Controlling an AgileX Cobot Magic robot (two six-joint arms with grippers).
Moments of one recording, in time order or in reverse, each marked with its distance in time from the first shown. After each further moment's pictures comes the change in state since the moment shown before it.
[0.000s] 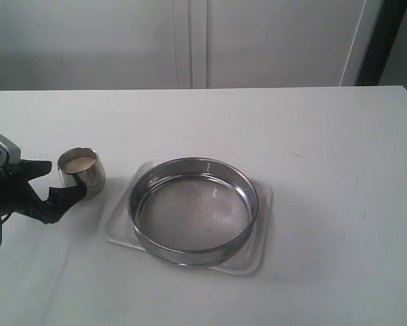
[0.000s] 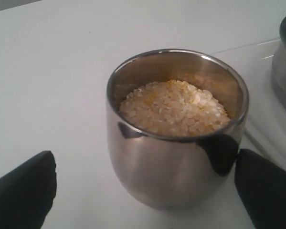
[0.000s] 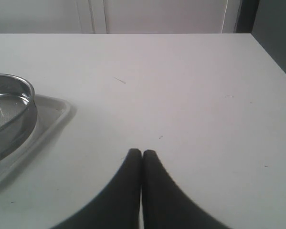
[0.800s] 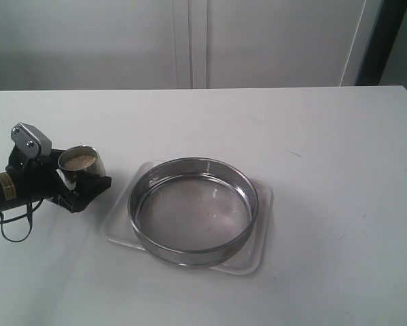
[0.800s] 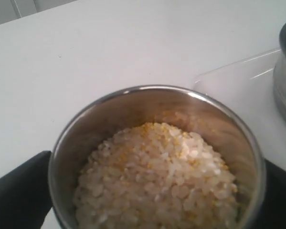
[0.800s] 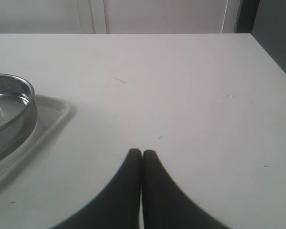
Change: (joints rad) left arm -0.101 0.111 -0.162 -0.011 0.000 -0.006; right arm 0.000 0.000 0.000 0.000 0.000 0.000
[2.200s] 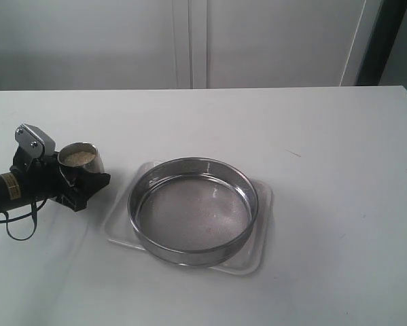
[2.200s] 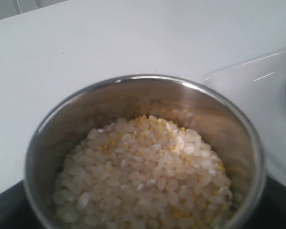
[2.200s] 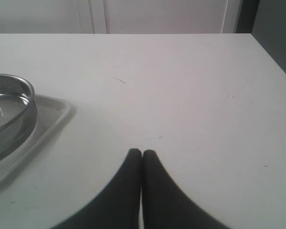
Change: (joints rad) left arm -0.006 0.038 -0.036 -0.011 -0.002 -0.008; right arm 0.000 0.000 0.000 0.000 0.000 0.000
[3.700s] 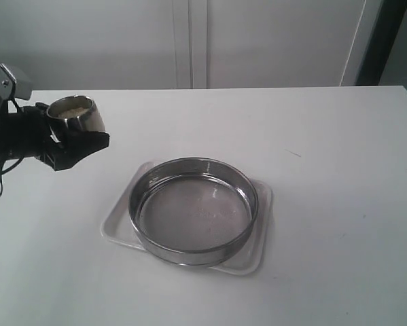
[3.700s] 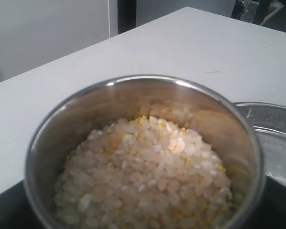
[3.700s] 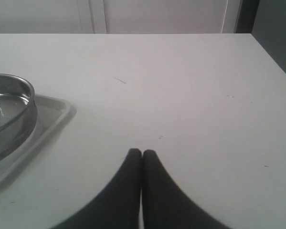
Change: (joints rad) left arm 0.000 -0.371 0.002 0.358 0.034 -0.493; right arm 0.000 0.000 0.000 0.000 0.000 0.000
